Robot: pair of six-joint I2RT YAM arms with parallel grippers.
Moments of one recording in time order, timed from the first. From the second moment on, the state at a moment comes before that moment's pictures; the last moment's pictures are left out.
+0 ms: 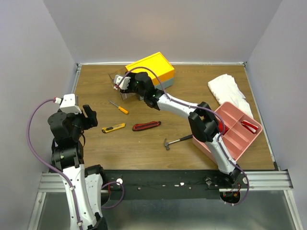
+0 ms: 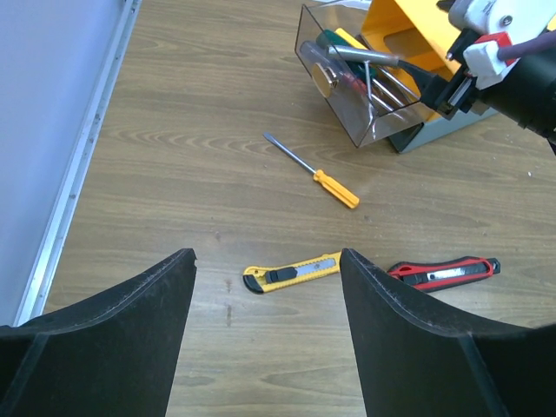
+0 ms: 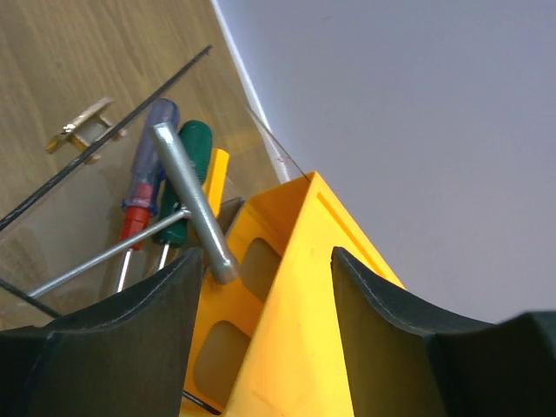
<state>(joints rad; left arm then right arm) 0.29 0.55 0.87 -0.62 0.29 -0.07 0.83 2.34 1.96 0.21 0.04 -0.89</state>
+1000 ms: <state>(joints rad) 0.29 1.08 0.82 -0.45 0.42 0.00 0.77 1.94 1.67 -0.15 -0.15 -0.34</state>
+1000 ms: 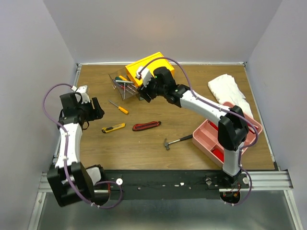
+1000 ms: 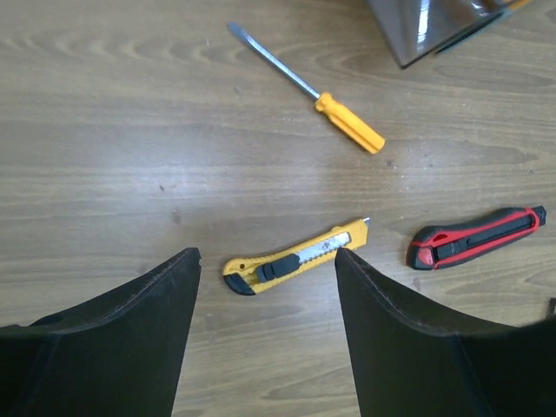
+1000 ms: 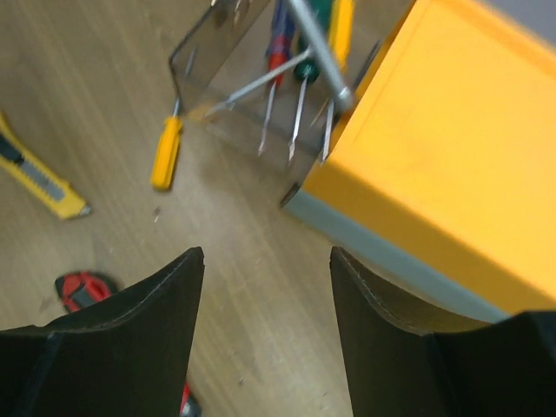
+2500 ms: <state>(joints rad) -0.07 1.76 1.07 -0.42 0.00 -0.87 0.75 1.58 1.14 -0.21 -0.22 -0.31</state>
